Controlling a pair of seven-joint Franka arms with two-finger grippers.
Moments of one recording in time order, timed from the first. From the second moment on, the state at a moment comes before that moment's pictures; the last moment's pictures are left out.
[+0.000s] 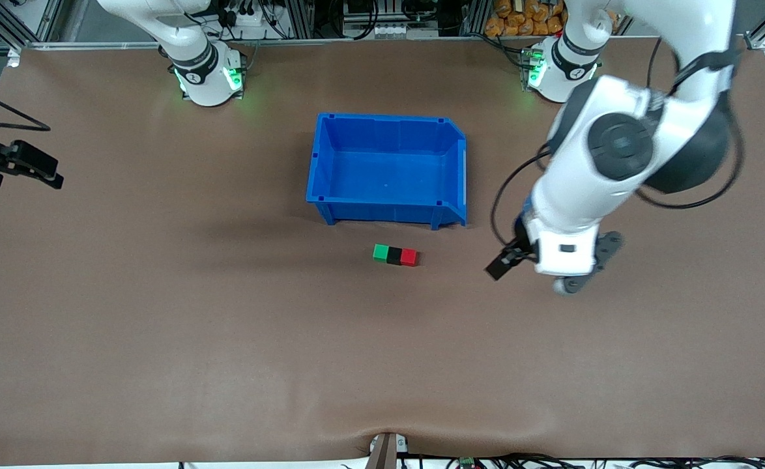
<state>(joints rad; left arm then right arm) -0.32 0.44 -0.11 -1.25 0.04 1.73 -1.10 0.04 0.07 -0.07 -1.43 -0.01 1.46 -0.03</state>
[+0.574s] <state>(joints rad) -0.11 0.27 -0.11 -1.25 0.04 1.56 -0.57 0.01 0.01 -0.07 -1.53 0.02 1.52 -0.15</state>
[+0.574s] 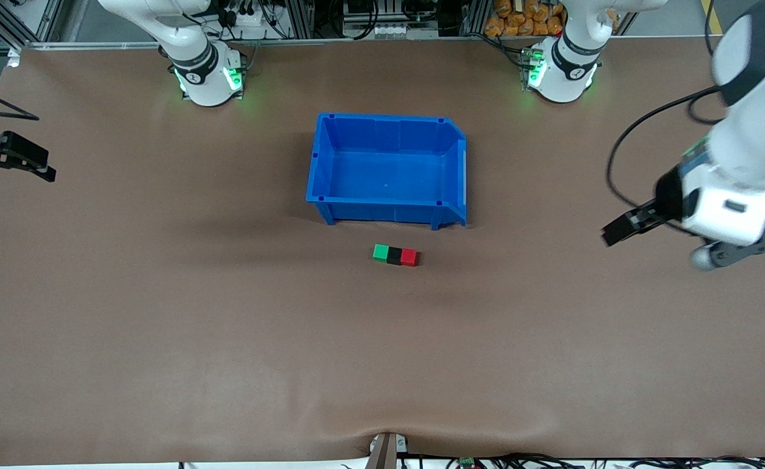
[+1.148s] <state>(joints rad) -0.05 0.21 -0.11 -1.26 0.05 1.48 -0.36 0.01 -0.02 -0.08 -1.54 0.00 1.55 -0.18</state>
